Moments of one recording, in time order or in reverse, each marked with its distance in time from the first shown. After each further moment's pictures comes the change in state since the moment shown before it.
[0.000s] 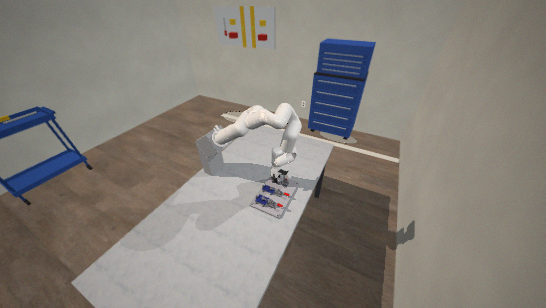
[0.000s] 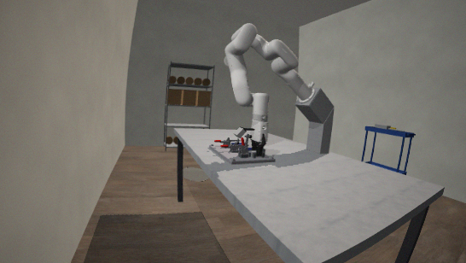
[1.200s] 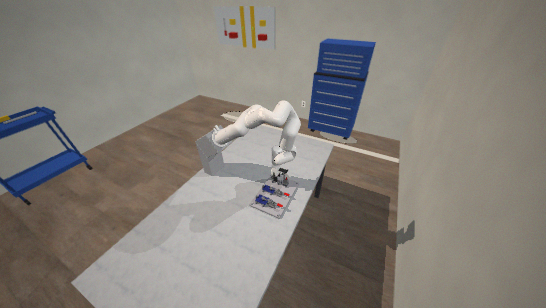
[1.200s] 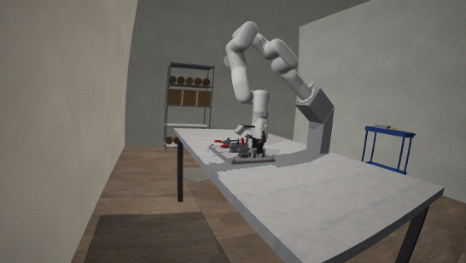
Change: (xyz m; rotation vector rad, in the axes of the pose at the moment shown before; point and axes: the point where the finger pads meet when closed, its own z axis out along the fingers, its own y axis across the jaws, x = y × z) arm 0.000 0.000 -0.014 0.000 0.000 0.000
